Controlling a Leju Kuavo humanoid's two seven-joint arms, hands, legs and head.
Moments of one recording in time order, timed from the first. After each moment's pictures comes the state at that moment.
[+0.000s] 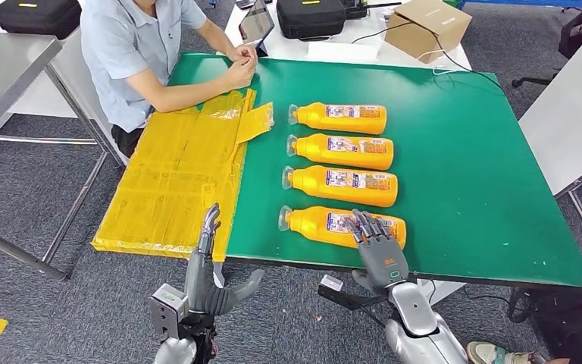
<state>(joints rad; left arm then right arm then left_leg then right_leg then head) 0.01 -0.20 -0.41 -1.32 -0.03 0.21 -0.70 -0.23 -0.03 0.36 -0.91 1.24 -0.60 -0.06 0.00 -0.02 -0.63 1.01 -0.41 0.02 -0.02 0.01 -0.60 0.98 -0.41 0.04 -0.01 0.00</state>
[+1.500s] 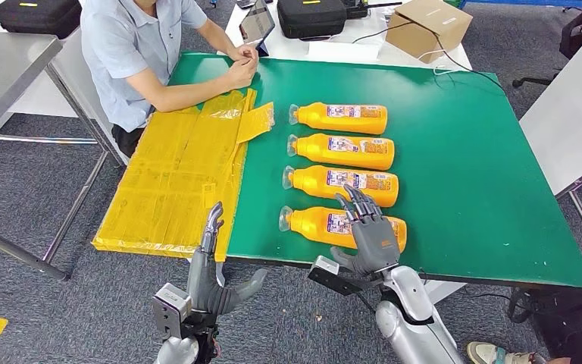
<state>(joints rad) 0.00 -0.20 -0.42 -1.32 -0.03 0.21 -0.70 -0.23 0.00 0.41 -1.10 0.93 -0.50 -0.20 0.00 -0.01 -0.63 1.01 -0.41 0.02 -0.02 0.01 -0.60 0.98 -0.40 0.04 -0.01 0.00</state>
